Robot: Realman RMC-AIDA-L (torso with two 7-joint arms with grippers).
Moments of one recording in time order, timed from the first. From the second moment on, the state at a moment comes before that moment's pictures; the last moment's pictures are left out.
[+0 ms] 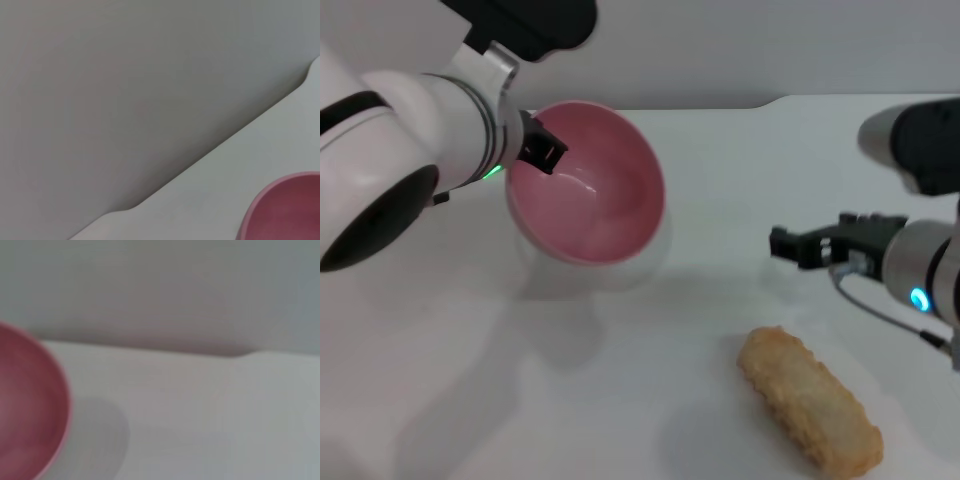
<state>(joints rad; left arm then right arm) -0.51 -2.06 1.99 1.70 0.10 -1.23 -0.17 0.07 2.07 -2.07 -1.81 0.00 0.97 0.44</state>
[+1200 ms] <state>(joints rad) -0.61 -2.06 1.90 1.53 0.08 -1.20 -0.17 0.11 2.08 -2.23 -1.68 0.06 1.01 0.55</state>
